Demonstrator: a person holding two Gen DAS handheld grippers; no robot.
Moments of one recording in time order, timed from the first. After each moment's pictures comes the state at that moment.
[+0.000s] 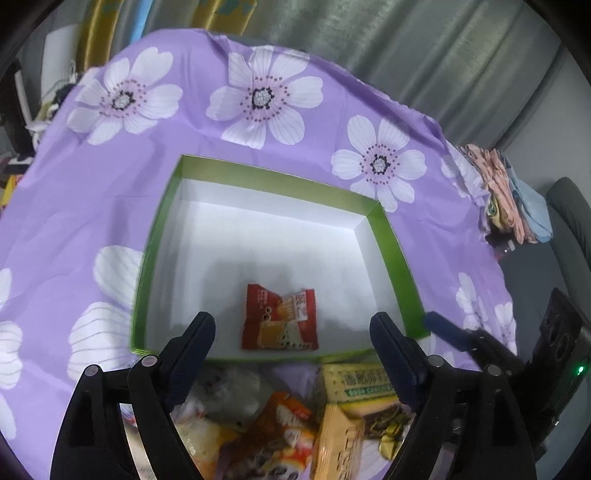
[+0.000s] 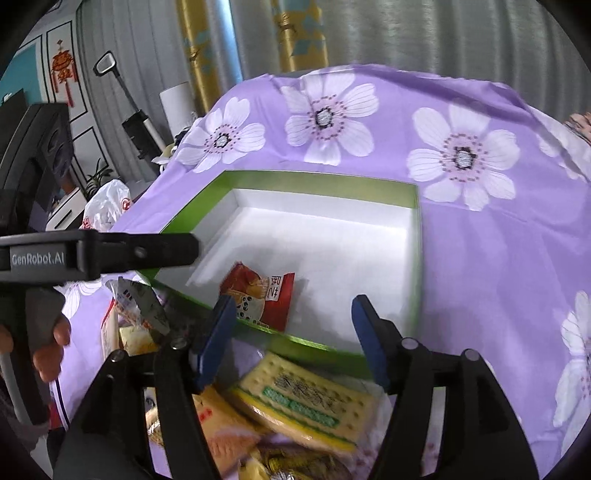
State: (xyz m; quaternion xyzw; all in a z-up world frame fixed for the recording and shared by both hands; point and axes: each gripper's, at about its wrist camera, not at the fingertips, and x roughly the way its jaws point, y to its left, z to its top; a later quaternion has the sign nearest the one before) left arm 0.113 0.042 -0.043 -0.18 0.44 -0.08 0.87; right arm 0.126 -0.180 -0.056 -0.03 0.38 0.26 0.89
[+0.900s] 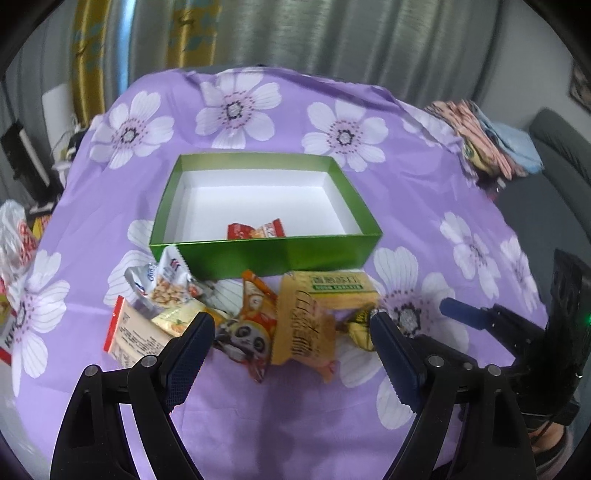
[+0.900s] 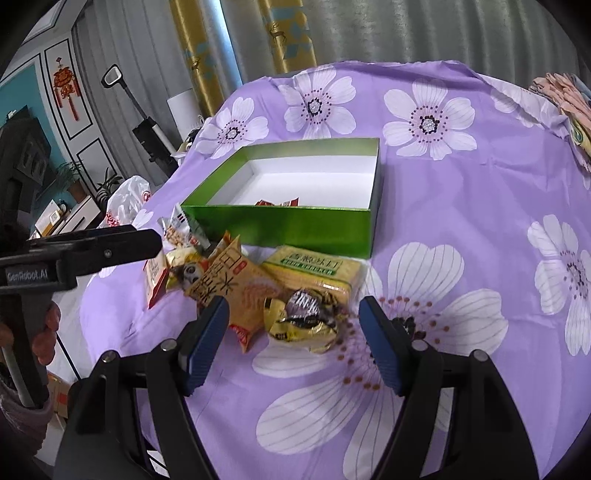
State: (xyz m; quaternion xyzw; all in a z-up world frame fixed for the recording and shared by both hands) left arm -0.001 -0.029 -0.023 -0.06 0.42 -0.07 0.90; right arm 0.014 -0.235 -0.061 0.00 0.39 0.26 0.88
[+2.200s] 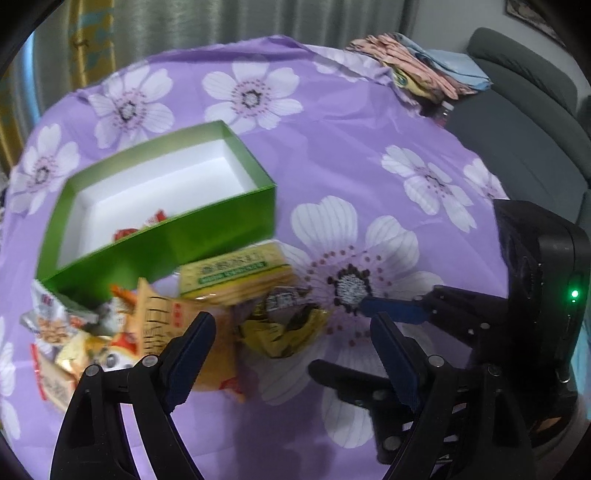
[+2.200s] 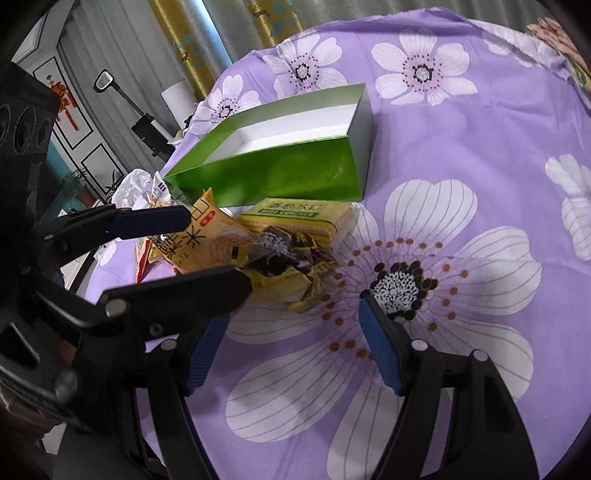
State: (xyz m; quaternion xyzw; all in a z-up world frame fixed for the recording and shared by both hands) left arm 0.023 -0.126 -0.071 0.03 0.45 -0.19 0.87; right arm 0.023 -0.259 -0.120 0.05 0.44 0.28 0.85
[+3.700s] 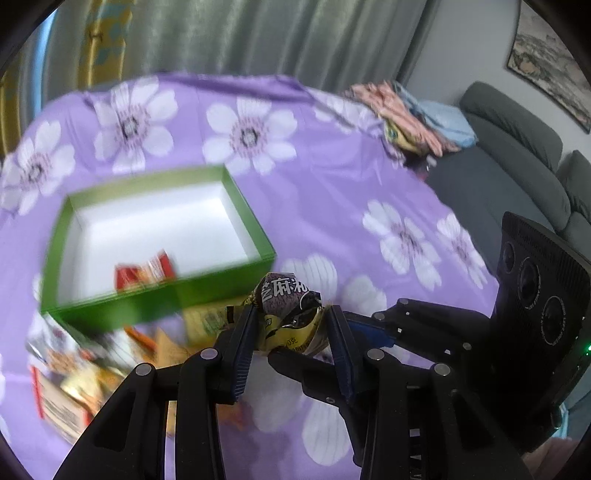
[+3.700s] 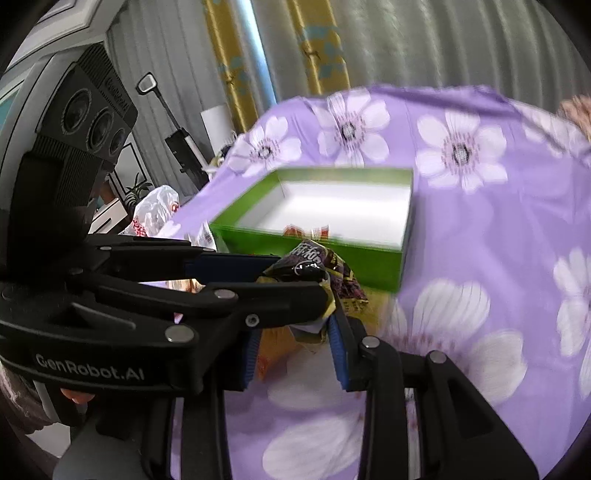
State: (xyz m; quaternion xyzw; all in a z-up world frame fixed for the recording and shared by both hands) left arm 0.046 -0.089 -0.004 -0.05 0.41 -0.22 0.89; right arm 0.037 -0.226 -0.045 -0.01 0.33 0.33 0.88
